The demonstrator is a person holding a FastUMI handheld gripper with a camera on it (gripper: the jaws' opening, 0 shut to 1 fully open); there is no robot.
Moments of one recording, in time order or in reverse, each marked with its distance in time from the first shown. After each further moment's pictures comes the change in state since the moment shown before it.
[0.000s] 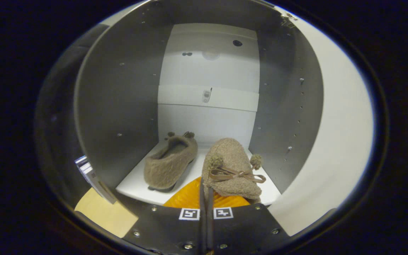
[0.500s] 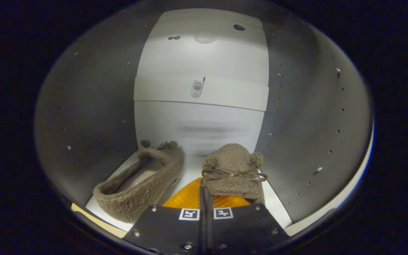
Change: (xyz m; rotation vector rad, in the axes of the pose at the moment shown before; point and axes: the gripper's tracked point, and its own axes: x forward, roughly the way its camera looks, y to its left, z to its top) arm 0.084 -0.010 0.011 0.007 0.023 -0.011
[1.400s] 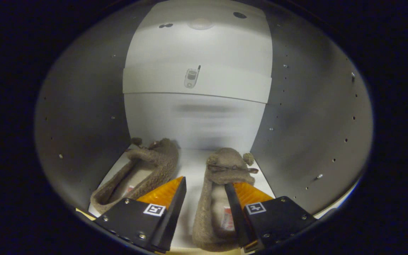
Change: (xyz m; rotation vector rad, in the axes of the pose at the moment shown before) arm -0.005 -0.006 -0.002 -0.020 0.134 -0.027
